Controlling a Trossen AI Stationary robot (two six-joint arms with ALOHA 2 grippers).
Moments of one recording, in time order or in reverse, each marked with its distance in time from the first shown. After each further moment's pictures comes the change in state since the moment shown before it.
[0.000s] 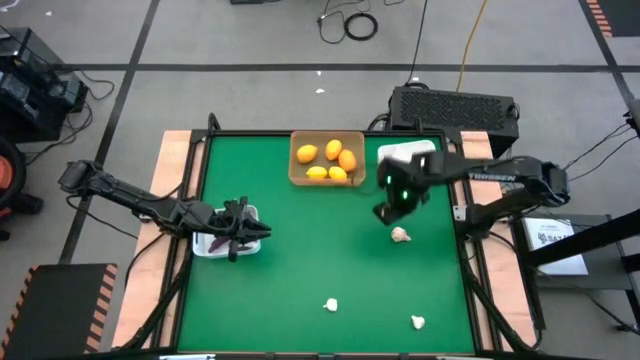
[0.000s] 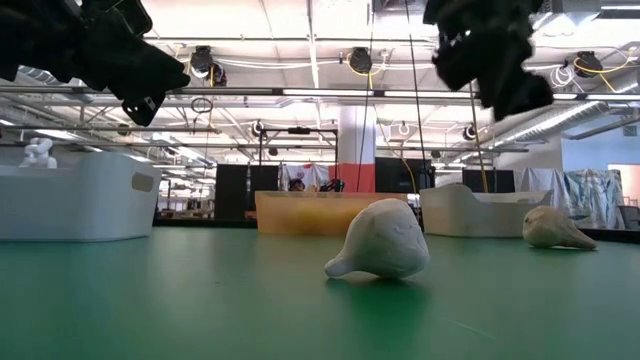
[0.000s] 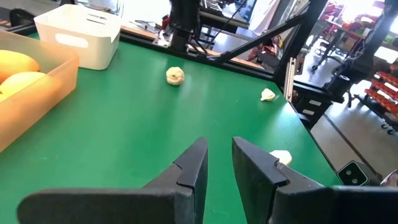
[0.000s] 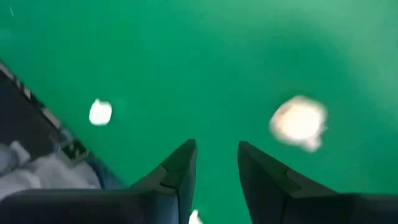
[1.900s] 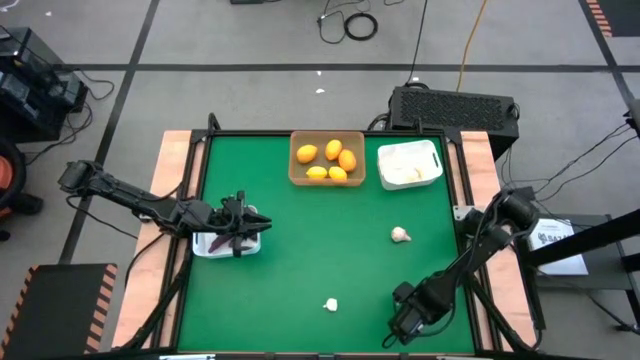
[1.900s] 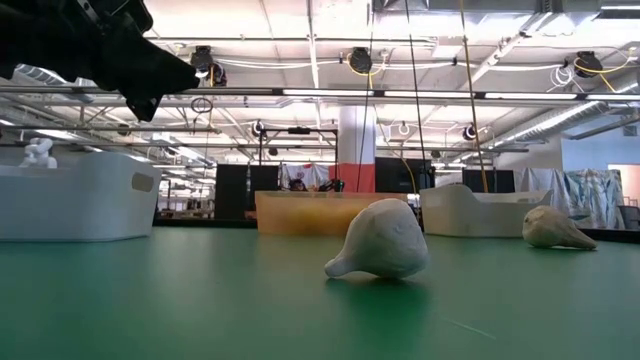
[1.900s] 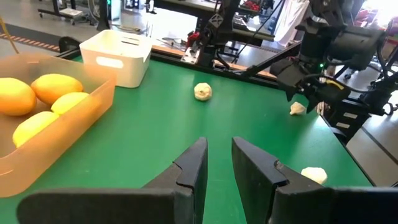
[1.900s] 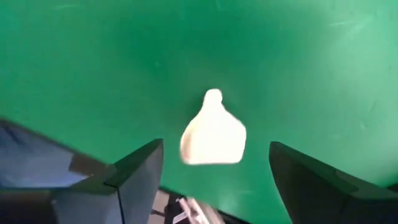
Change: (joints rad) left arm 0.001 0.000 0.000 0.026 -0.124 0.060; right arm 0.967 0.452 0.000 0.280 0.014 0.922
